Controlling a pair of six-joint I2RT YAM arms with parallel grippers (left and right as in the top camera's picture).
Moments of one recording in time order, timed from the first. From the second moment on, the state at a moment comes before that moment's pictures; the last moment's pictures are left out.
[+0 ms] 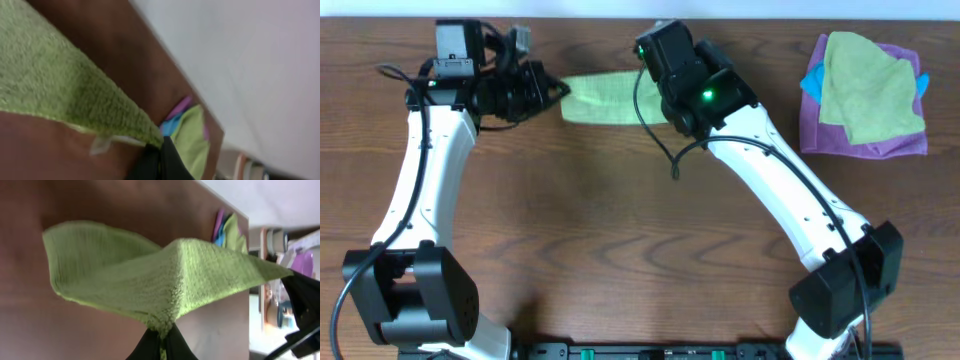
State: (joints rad) left arm 0.02 1.72 1.50 -0.76 0.76 -0.38; right arm 0.58 1.88 1.81 -0.85 0.68 -0.43
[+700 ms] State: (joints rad) left arm 0.02 1.72 1.50 -1.42 0.77 -0.07; right arm 0.60 1.88 1.81 -1.29 0.26 -0.19
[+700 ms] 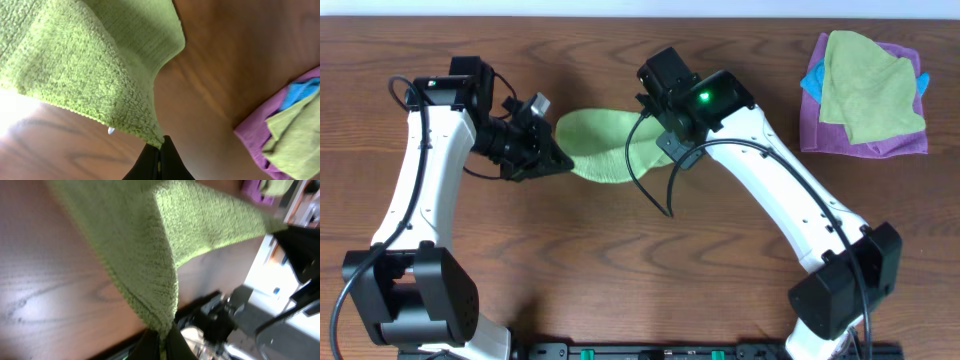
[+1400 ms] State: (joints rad) left arm -0.02 1.37 1.19 -1.28 0.50 -0.01; right arm 0.60 1.70 1.56 -1.19 0.06 -0.16
